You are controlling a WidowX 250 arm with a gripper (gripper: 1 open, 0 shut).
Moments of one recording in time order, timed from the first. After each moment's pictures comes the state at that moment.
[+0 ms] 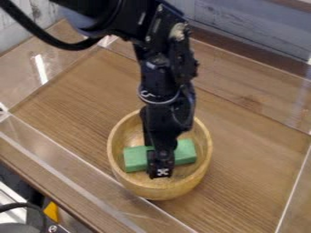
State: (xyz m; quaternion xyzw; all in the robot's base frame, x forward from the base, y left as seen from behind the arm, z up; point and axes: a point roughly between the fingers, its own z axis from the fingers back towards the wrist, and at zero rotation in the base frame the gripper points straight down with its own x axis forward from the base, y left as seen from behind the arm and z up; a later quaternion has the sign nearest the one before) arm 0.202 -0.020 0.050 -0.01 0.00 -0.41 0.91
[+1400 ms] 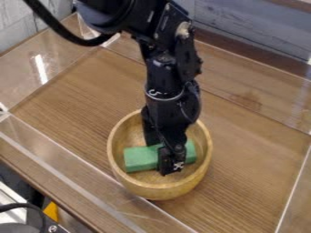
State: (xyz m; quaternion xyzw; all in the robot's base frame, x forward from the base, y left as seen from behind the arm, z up) arm 0.212 -0.028 0.046 -0.01 0.01 -0.32 0.95
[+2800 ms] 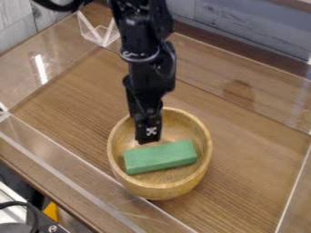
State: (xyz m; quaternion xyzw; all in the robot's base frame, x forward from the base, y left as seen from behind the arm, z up) arm 0.221 0.009 0.071 -0.02 0.00 -0.37 0.93
